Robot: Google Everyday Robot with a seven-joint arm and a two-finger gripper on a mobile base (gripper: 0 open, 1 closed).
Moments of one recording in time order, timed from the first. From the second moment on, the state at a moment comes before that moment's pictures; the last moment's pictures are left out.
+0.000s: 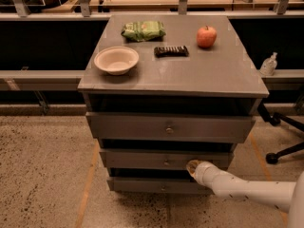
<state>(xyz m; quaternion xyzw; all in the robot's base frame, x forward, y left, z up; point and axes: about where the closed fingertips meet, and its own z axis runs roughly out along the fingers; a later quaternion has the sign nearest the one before) 0.609 -0.189 0.389 -0.53 0.73 -0.08 0.42</state>
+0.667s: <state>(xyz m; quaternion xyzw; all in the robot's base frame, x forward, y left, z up) 0.622 -0.185 0.392 -0.54 0.72 -0.07 0.42</state>
